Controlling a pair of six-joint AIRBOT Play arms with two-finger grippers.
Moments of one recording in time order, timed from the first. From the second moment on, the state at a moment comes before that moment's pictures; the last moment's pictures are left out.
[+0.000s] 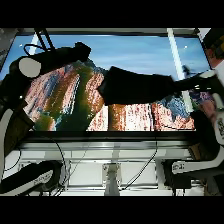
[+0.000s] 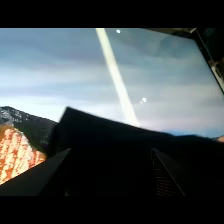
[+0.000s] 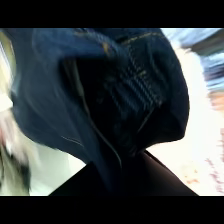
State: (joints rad) left arm -0.30 -1.20 1.34 1.04 -0.59 -1.51; right arm -0.35 -1.55 1.30 -0.82 1.28 1.49
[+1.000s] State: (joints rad) left arm -0.30 -1.20 1.34 1.02 -0.51 -1.51; right arm -1.32 -1.24 1.76 -1.20 1.82 1.71
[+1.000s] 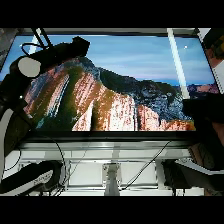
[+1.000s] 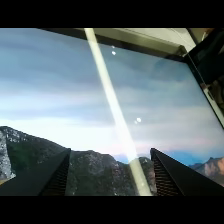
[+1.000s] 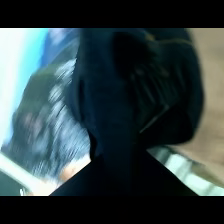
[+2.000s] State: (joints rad) left arm -0.29 -1.19 1.34 1.02 -0.47 -1.41; right arm -1.55 -1.17 1.76 -0.87 1.78 1.71
